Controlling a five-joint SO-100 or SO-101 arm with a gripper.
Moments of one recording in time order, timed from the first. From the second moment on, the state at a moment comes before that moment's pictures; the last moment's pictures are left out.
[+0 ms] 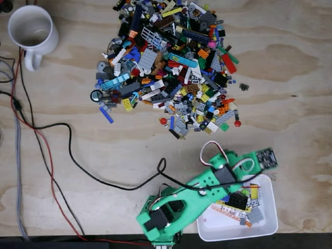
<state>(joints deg) 60.5 122.5 105.7 92.5 -77.5</state>
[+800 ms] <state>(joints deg) 75.6 126.5 115.0 80.5 -82.8</state>
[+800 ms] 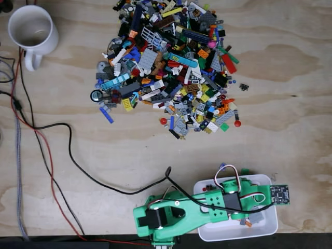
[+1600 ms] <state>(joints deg) -1.6 142.7 137.0 55.2 -64.9</state>
